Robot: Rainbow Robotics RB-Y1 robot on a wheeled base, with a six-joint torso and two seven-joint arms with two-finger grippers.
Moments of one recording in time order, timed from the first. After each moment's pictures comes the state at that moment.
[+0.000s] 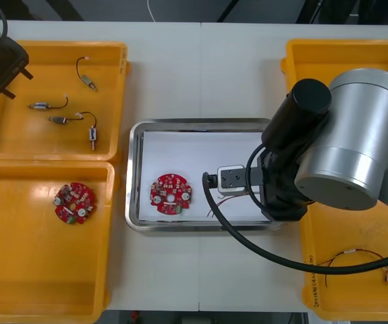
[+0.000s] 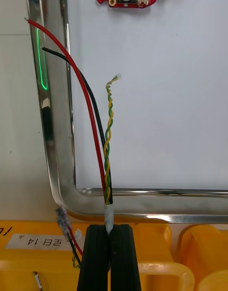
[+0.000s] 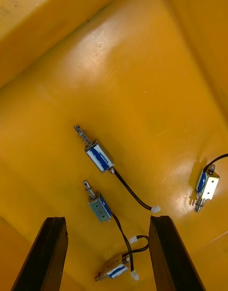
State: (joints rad) right arm -0.68 -0.66 0.61 -2.22 -0.73 1.91 2.01; left arm -0.94 0.74 0.03 -1.11 0.61 1.58 -0.60
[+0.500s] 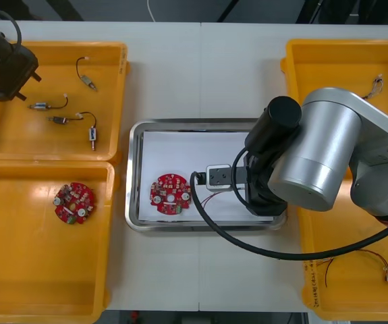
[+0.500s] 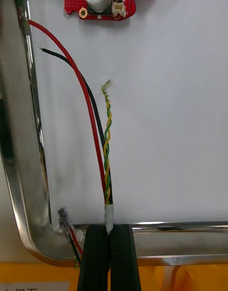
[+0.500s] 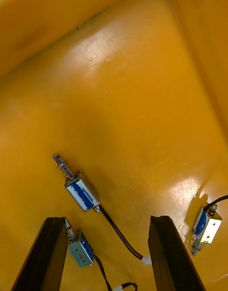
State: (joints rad) right arm -0.68 -0.64 0.69 -2.10 -0.63 1.75 2.03; left arm -1.01 0.70 -0.02 -0.86 0.59 1.37 -0.60
